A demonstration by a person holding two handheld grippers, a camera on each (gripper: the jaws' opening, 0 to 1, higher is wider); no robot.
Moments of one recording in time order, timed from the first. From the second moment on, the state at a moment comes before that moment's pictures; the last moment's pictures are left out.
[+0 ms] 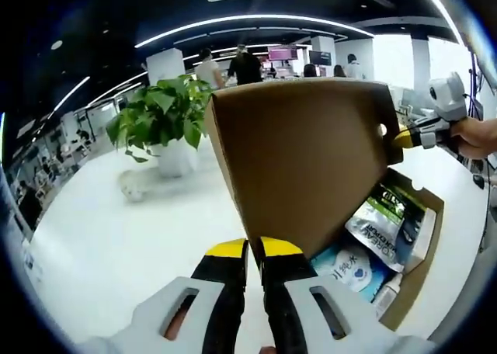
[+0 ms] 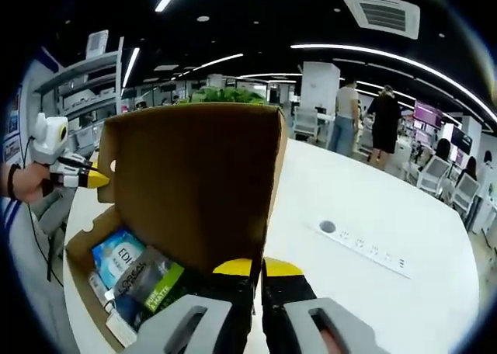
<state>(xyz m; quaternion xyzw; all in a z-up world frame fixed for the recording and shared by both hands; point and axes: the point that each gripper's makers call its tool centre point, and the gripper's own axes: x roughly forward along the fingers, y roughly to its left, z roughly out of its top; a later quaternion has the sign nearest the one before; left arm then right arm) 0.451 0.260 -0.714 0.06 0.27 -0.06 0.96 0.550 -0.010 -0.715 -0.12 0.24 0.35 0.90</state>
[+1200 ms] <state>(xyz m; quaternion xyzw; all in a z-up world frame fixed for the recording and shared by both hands) 0.473 0.266 -0.738 0.05 0.30 -0.05 0.95 0.573 0.000 -0.736 -0.13 0.27 0.34 0.89</state>
